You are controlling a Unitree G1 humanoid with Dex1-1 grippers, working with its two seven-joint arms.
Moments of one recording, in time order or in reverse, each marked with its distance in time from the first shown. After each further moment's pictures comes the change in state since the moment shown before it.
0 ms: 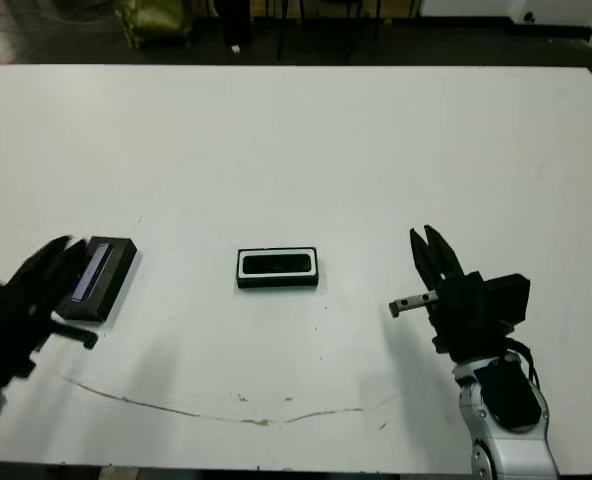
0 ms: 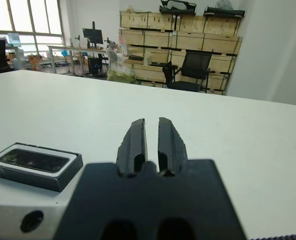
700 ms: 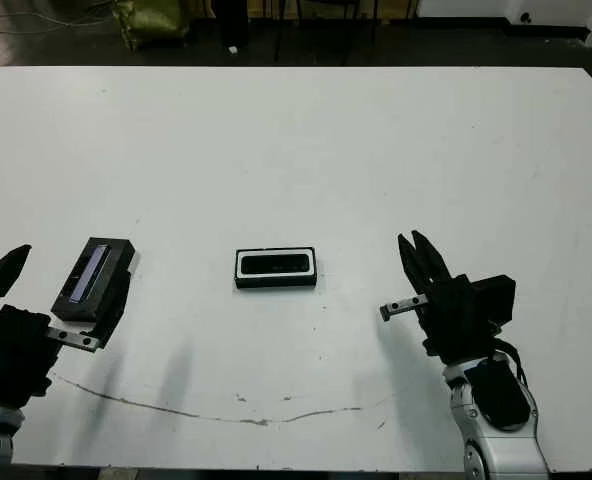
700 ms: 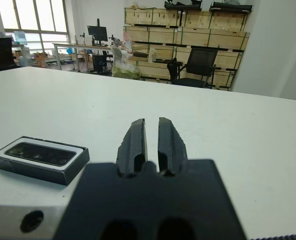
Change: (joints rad) left arm -0.003 0.103 -0.037 0.161 0.055 -0.132 -0.026; right arm 0.000 0.006 0.031 0.019 -0.021 -0.010 0.002
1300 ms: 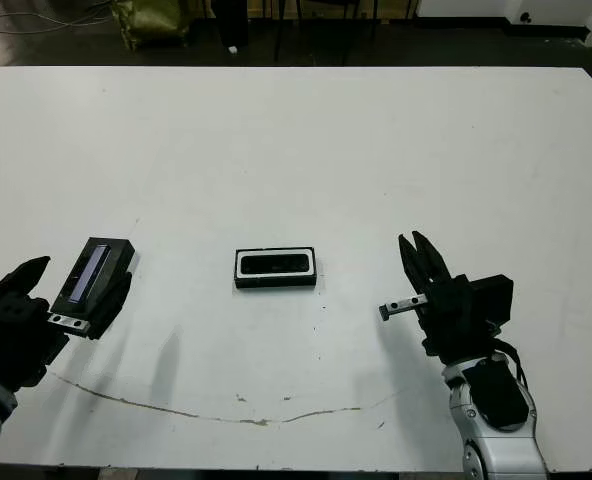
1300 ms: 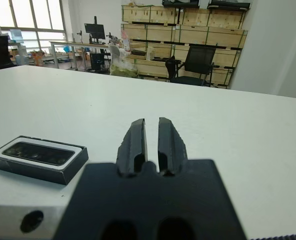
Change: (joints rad) left arm -0.127 0.072 0.119 -0.025 -0.318 0.425 -0.004; right arm 0.001 0.003 0.002 -0.004 0.001 0.012 -0.008
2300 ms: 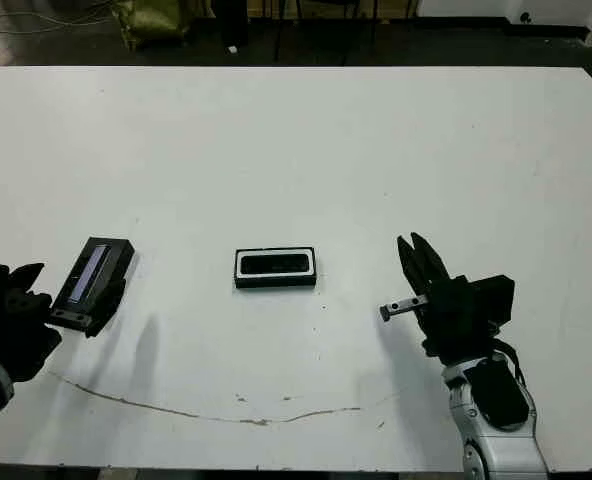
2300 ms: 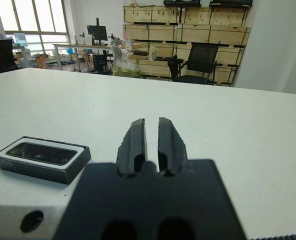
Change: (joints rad) left arm -0.038 0.132 -0.081 0.035 0.095 0.131 0.047; right arm -0.002 -0.001 -0.004 0.015 0.022 -0.007 0.013
